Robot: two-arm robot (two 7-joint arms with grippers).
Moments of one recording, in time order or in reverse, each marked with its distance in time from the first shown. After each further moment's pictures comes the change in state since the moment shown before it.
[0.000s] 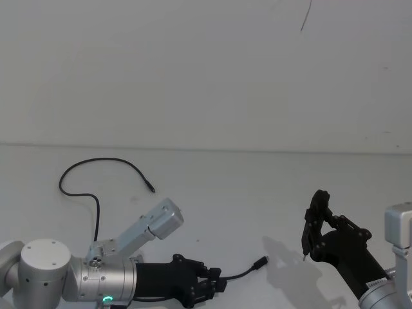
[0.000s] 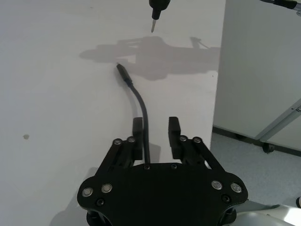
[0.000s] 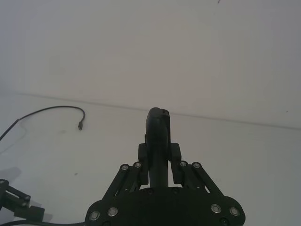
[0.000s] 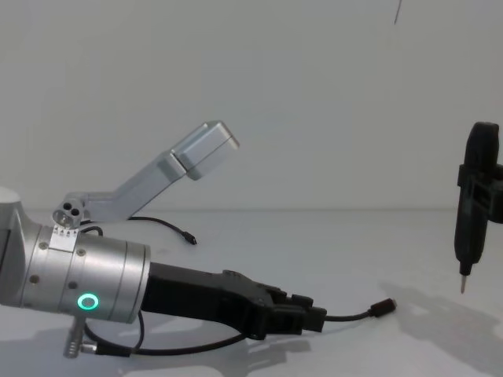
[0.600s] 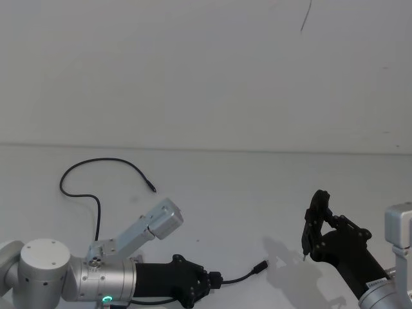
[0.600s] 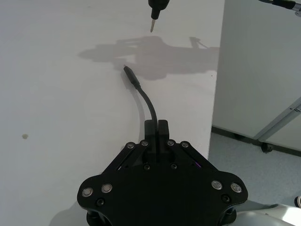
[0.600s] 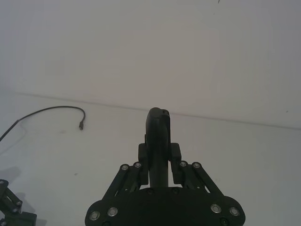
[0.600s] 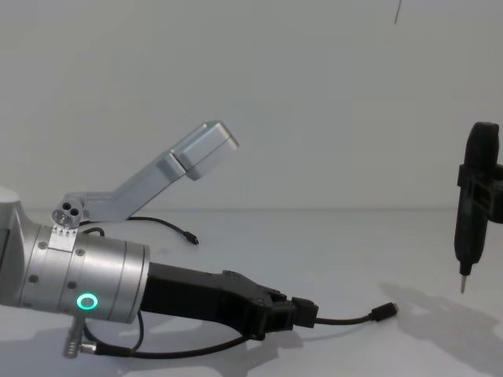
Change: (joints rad) left arm -0.002 0.001 0.002 0.002 -0.004 0.001 -0.005; right arm 0.000 0.000 0.000 0.000 0.000 0.000 0.000
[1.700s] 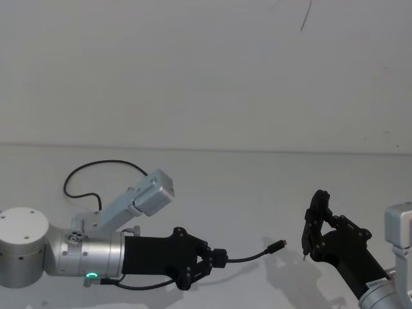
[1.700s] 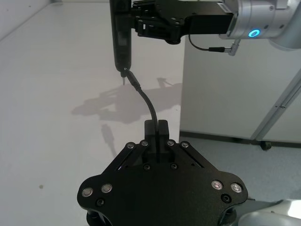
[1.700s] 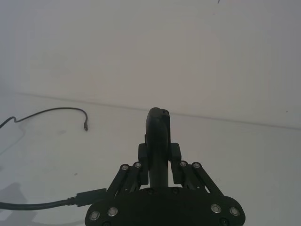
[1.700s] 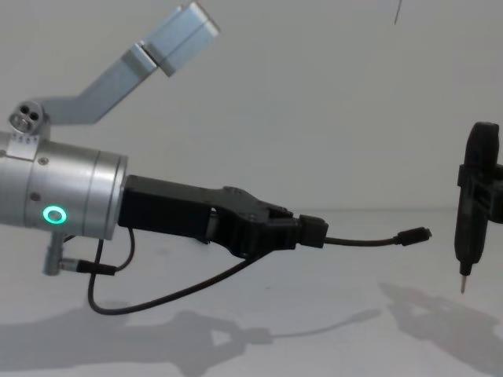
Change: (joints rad) left arm -0.015 0.100 -0.022 -0.202 -0.048 -0.015 -0.073; right arm 0.000 0.000 0.000 0.000 0.000 0.000 0.000
